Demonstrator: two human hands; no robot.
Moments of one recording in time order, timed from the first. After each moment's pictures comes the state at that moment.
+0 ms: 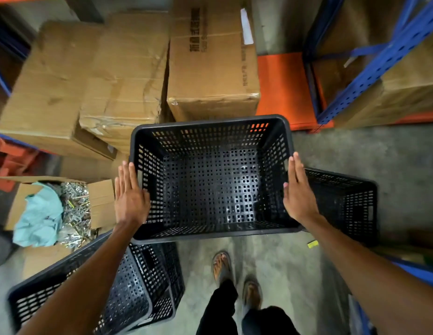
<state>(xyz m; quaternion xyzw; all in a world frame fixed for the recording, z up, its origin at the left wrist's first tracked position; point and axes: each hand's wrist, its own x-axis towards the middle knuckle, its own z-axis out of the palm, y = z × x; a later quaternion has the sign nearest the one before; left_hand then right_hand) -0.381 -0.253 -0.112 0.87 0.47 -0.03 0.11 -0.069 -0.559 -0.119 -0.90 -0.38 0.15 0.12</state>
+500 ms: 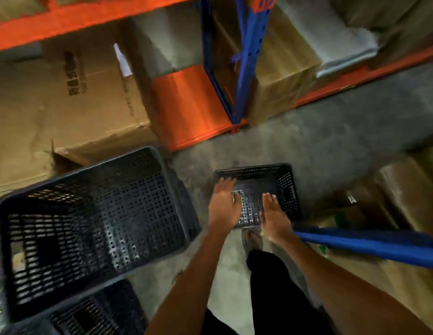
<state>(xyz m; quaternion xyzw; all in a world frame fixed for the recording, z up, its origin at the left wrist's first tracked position) -0.012 -0.632 -0.062 0.88 0.24 -0.04 0.40 0.030 -0.801 -0.141 -0.94 -0.19 0.27 0.06</state>
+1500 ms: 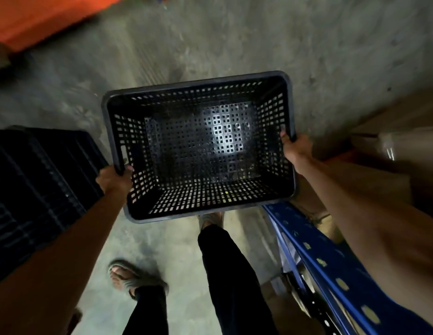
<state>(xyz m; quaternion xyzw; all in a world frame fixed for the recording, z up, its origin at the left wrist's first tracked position) 0.084 -0.618 -0.601 0.75 0.58 -0.23 0.21 0.306 -0.997 -0.615 -0.90 0.22 0.30 0.21</state>
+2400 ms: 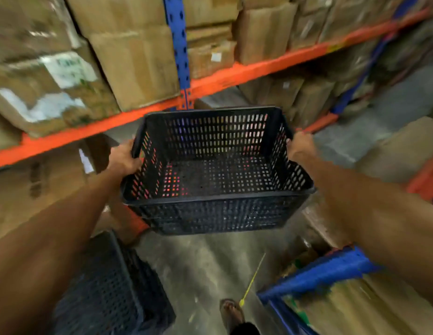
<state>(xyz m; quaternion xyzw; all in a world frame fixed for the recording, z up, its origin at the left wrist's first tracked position) 0.172 -0.498 0.153 0.95 0.22 0.03 0.22 0.323 -0.943 0.143 -0.99 0.08 -0.02 0.11</state>
